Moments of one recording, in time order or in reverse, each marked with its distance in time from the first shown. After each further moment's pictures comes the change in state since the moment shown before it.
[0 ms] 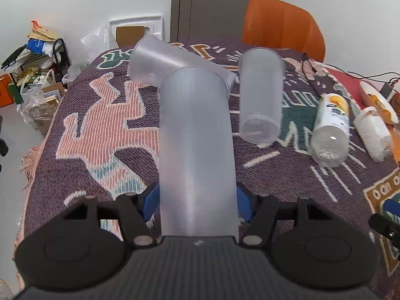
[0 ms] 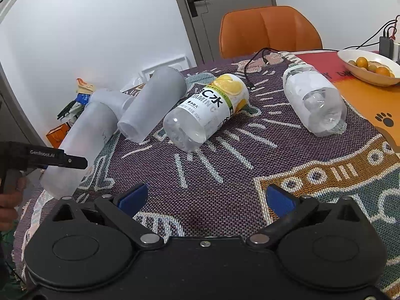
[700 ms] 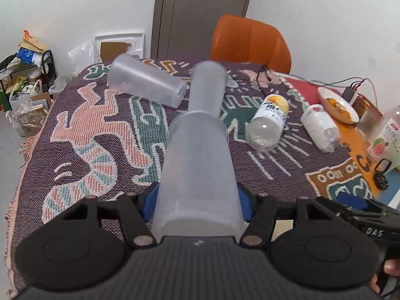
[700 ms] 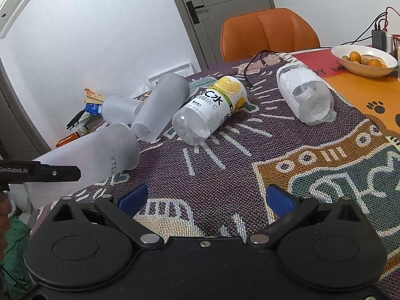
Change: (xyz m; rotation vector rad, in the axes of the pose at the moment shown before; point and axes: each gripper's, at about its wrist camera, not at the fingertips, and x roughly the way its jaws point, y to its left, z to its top) left arm -0.072 -0.044 -0.043 0.003 -0.102 -0.096; right arm -0.033 -0.004 -0.016 0.038 -0.034 0.046
